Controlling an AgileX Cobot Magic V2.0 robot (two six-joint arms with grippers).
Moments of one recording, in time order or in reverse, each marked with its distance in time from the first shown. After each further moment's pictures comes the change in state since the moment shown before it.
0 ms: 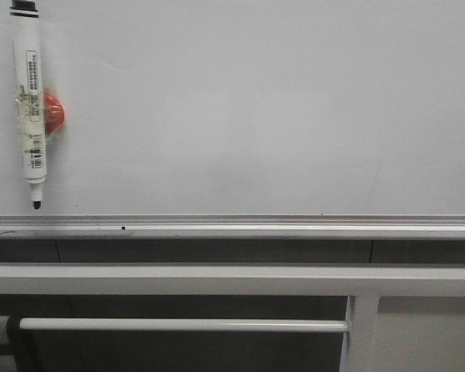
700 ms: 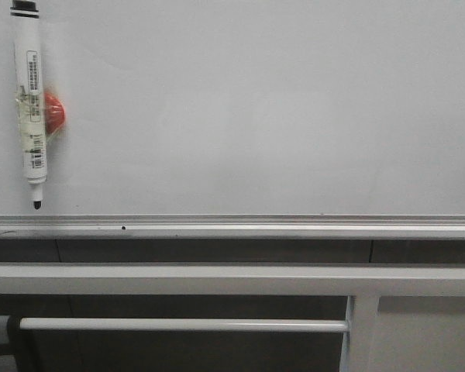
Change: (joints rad) left arm 0.000 0.350 -0.205 -0.714 0.184 0.793; right arm 0.000 0.000 0.000 0.004 0.018 0.000
